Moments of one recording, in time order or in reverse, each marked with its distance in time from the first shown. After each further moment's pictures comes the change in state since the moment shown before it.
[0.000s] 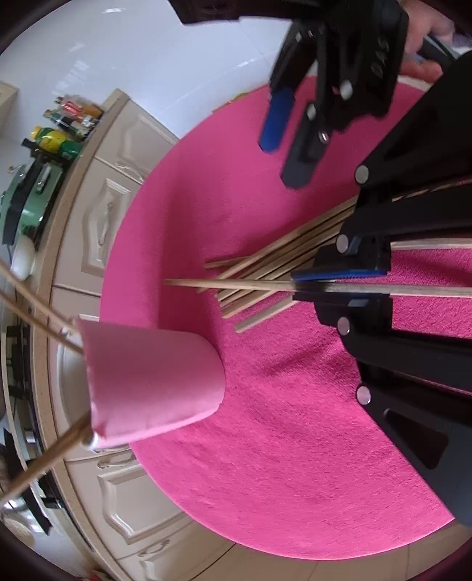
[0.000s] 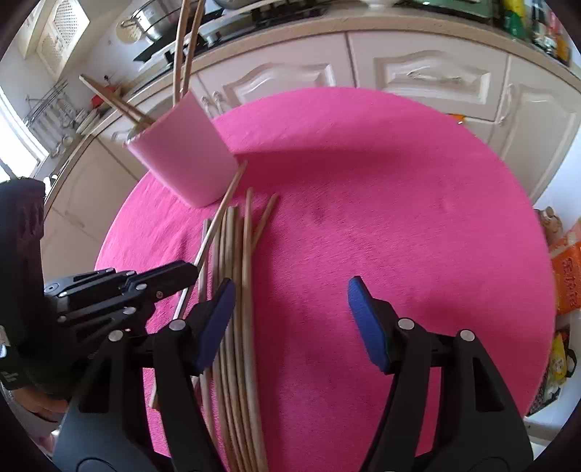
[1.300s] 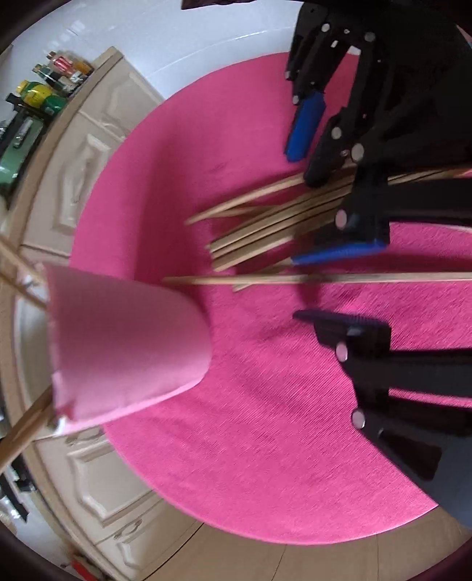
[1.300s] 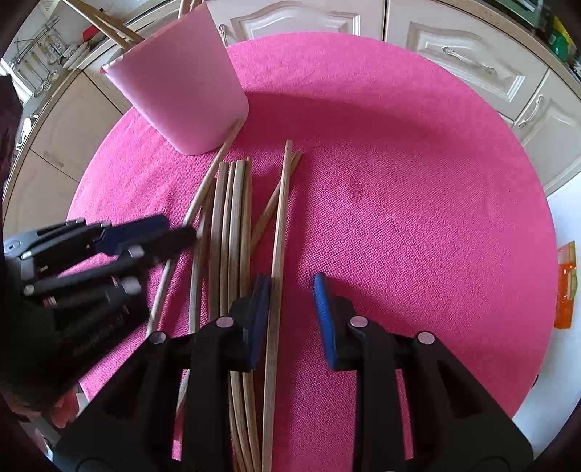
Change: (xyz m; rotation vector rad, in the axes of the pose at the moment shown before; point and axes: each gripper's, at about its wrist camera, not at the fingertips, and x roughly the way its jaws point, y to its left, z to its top) left arm 0.028 -0.002 0.032 -0.060 0.171 0.117; right arm 0.039 0.032 0.009 -0.113 0.234 -0.098
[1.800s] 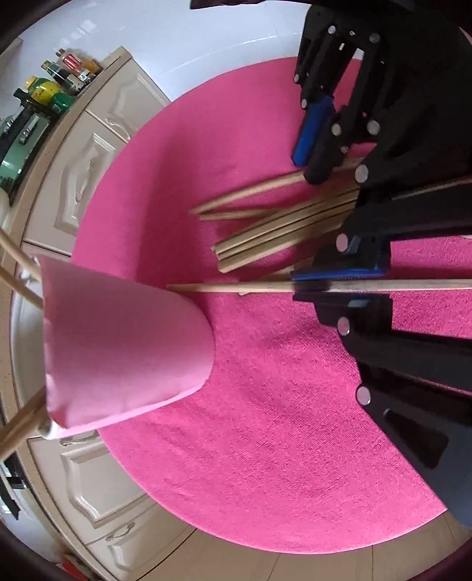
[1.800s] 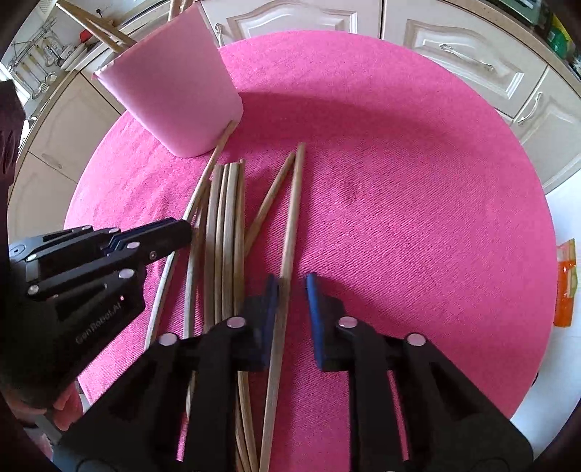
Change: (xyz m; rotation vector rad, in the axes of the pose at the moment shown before) left arm 0.003 0.002 -0.001 -0.035 -0.025 -0.021; right arm 0.000 -0.002 0.002 0.009 0.005 -0.006
